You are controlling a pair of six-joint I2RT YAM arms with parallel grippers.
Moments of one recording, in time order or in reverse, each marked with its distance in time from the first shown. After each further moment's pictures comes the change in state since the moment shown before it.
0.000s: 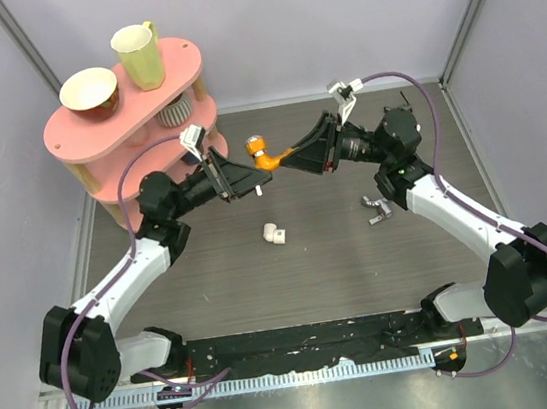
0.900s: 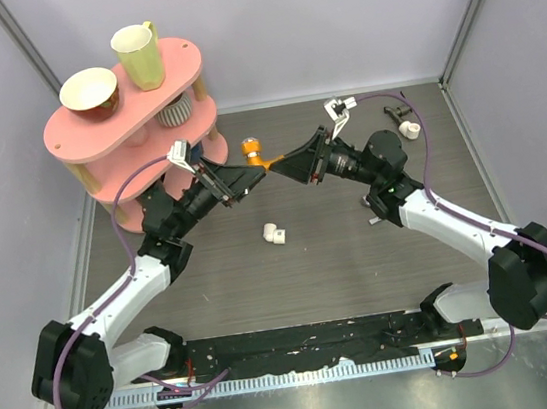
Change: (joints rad) left arm -0.063 -0.115 -0.161 0.054 -0.365 -0.047; right arm 0.113 -0.023 -0.142 0.069 0.331 0.017
